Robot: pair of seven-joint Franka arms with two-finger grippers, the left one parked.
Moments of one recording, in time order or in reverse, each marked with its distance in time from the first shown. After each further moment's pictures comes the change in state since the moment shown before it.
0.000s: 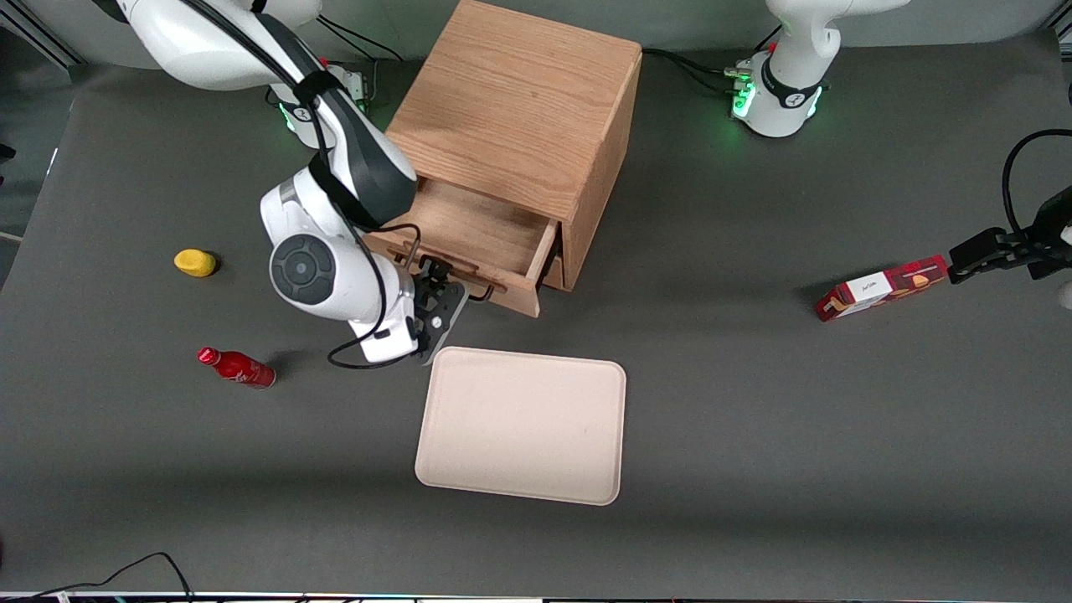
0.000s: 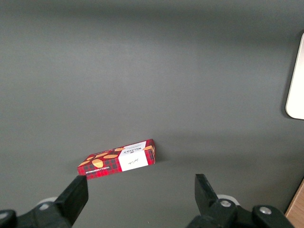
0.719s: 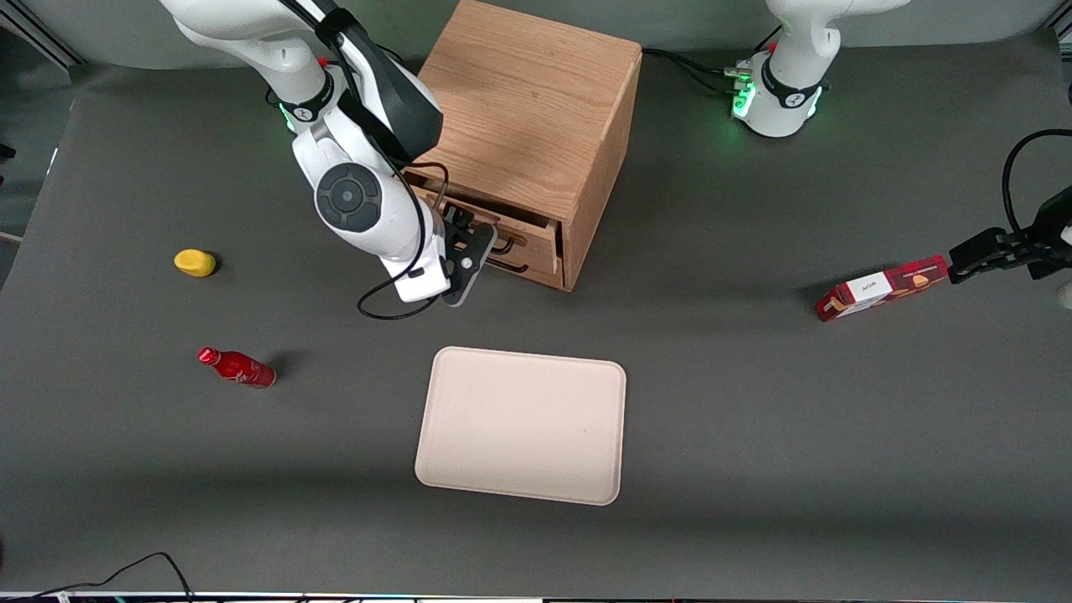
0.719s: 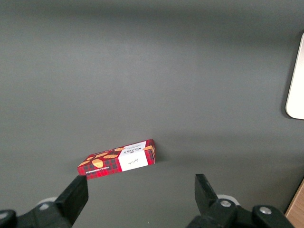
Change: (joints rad) arm 0.003 -0.138 0.092 -0.178 0.000 0.027 0.070
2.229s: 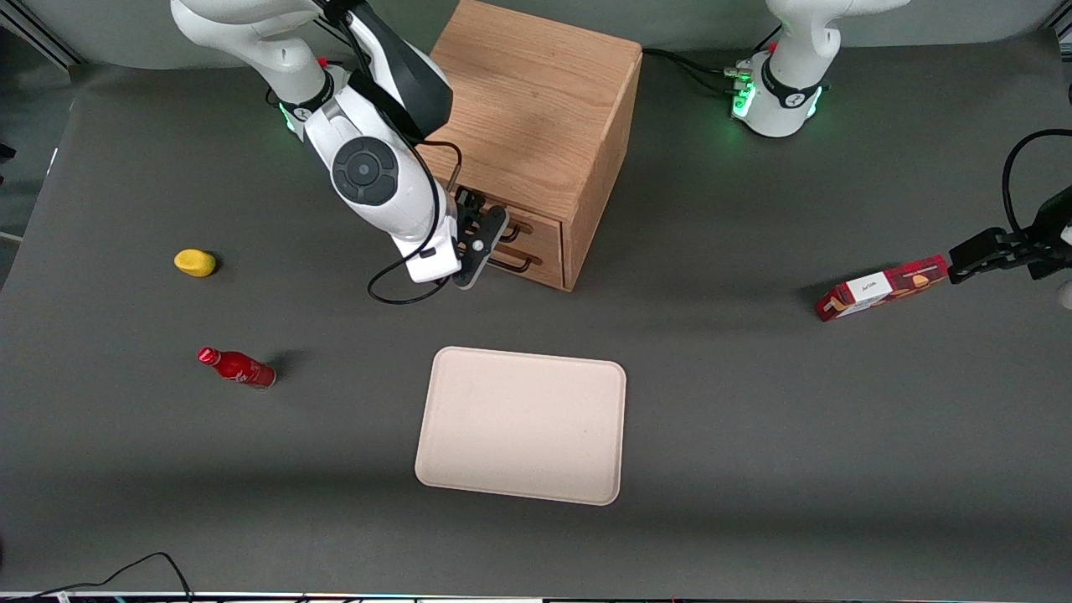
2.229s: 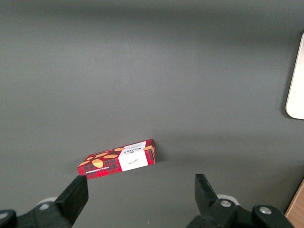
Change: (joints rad) arm -0.002 -0.027 0.041 -0.027 -0.001 0.015 0.068
